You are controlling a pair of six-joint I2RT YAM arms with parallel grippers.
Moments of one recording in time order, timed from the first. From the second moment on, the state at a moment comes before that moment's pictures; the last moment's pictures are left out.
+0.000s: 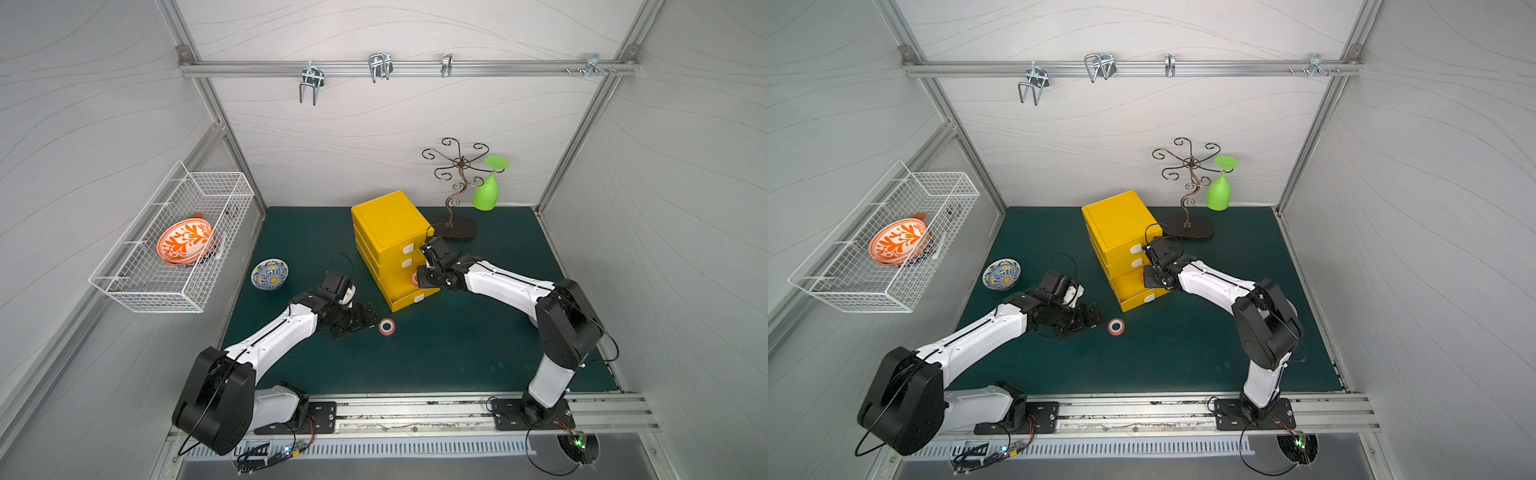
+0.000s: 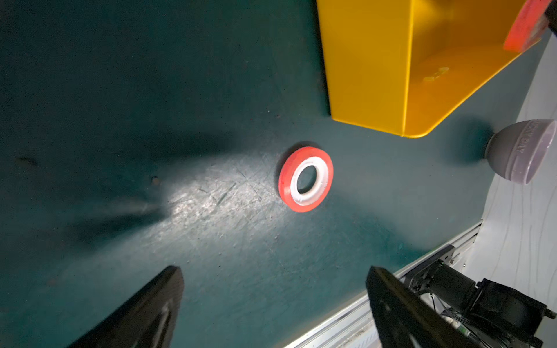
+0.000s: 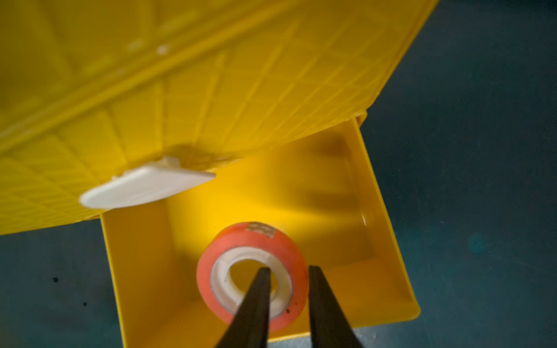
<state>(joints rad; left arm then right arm) -0.41 1.27 0.71 -0.62 0.38 -0.62 0.72 1.77 1.24 -0.45 0.08 0.48</state>
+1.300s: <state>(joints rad) -0.62 1.59 0.89 -0.67 0.12 -0.60 0.73 1.31 0.95 -0.53 0.01 0.48</state>
